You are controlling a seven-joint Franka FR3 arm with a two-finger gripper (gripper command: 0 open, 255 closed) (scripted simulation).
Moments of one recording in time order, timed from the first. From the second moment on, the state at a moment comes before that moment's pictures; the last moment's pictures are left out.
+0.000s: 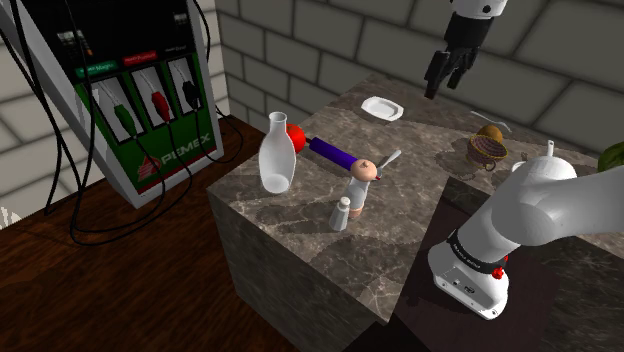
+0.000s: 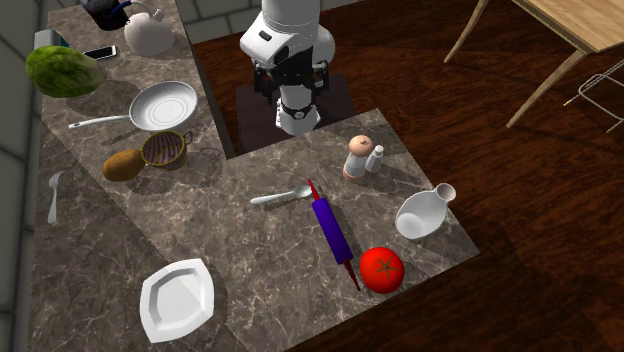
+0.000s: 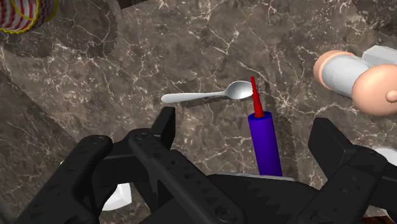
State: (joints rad) arm 0.02 -0.80 -0.06 -2.38 -0.10 1.51 0.06
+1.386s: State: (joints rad) arm 0.15 -0.62 0.29 -2.62 0.09 2.02 0.43
